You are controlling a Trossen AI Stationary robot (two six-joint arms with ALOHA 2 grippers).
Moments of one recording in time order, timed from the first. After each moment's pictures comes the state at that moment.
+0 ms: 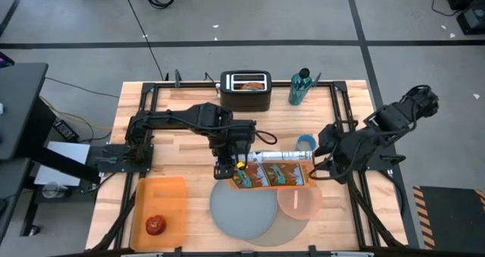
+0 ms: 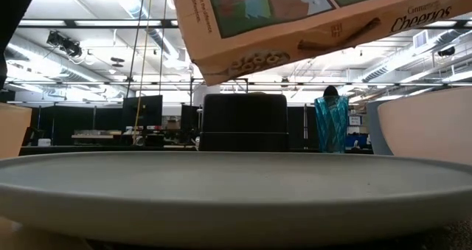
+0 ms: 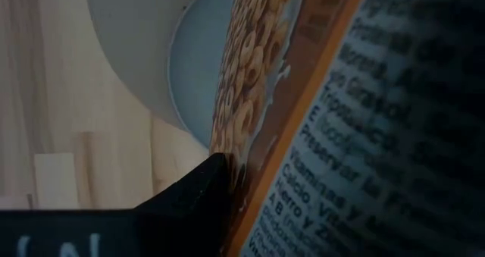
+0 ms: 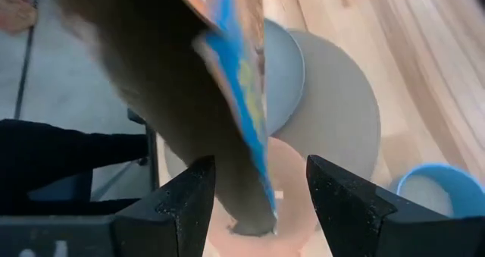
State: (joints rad) left arm -0.10 2.00 2.28 -1.57 0.24 -0.17; right arm 0.56 1.11 1.41 -1.18 0.22 0.77
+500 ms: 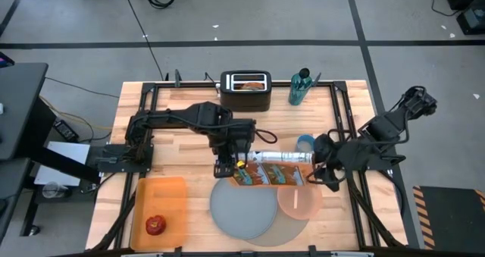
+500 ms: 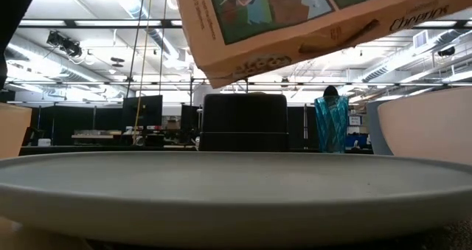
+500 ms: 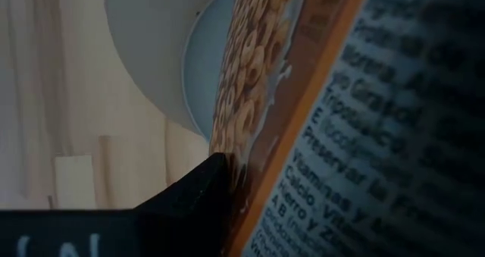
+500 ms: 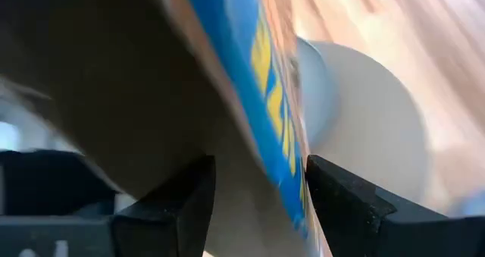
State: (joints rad) left arm -0.09 2.00 2.28 -1.57 0.20 -0.15; right arm 0.61 1.08 1.24 -0.92 0.26 0.85
